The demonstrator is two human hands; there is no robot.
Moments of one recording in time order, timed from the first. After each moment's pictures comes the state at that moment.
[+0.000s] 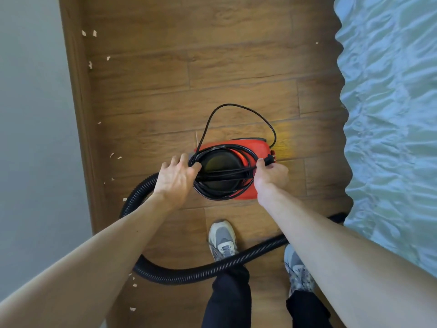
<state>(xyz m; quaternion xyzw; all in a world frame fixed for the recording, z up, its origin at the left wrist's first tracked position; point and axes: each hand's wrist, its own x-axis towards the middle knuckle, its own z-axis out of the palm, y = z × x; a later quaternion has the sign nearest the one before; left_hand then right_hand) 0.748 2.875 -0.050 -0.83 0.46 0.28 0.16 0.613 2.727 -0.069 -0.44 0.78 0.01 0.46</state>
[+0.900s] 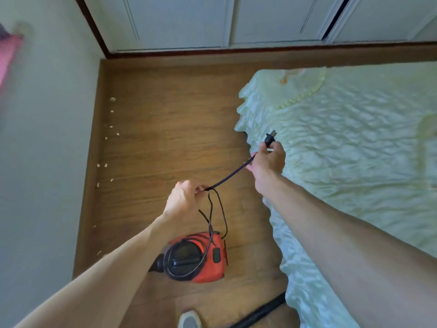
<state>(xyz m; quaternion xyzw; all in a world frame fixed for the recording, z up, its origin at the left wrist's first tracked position) 0.764 2.695 0.227 -0.84 0.37 0.27 -0.28 0.673 2.529 0.281 -0.48 0.64 -0.28 0.53</state>
